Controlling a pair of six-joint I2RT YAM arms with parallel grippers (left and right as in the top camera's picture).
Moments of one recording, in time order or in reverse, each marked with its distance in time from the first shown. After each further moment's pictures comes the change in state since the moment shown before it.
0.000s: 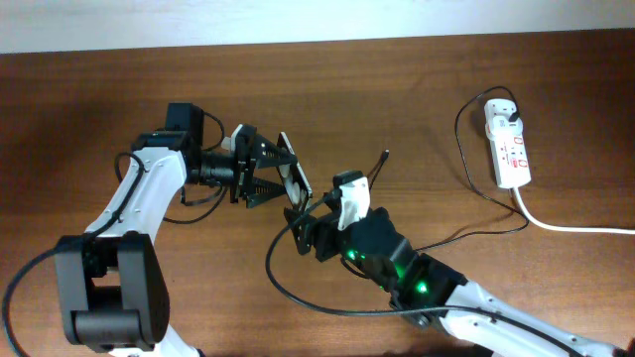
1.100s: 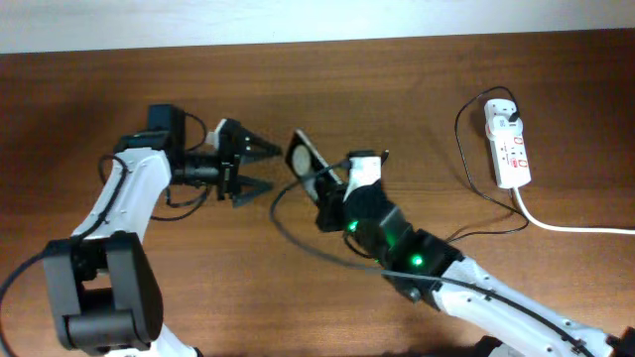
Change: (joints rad) left arm 0.081 -0.005 0.000 -0.022 0.003 0.142; right arm -0.103 0.077 0.138 -0.195 0.027 0.180
